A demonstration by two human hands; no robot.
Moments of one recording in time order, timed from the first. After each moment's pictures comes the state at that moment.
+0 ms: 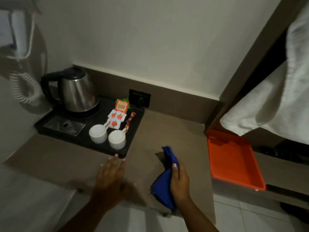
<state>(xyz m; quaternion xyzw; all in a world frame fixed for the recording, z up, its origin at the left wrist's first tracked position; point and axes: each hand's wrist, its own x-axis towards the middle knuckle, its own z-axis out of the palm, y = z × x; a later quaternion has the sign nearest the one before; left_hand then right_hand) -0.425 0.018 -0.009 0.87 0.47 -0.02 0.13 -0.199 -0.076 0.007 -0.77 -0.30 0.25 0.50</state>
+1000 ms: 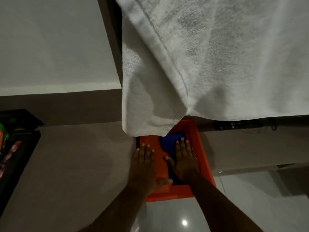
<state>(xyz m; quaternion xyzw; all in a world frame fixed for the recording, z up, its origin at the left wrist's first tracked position) 0.041 -0.011 -0.060 0.95 0.27 -0.16 0.06 0.201 -0.109 -0.105 -0.89 -0.42 0.17 0.07</state>
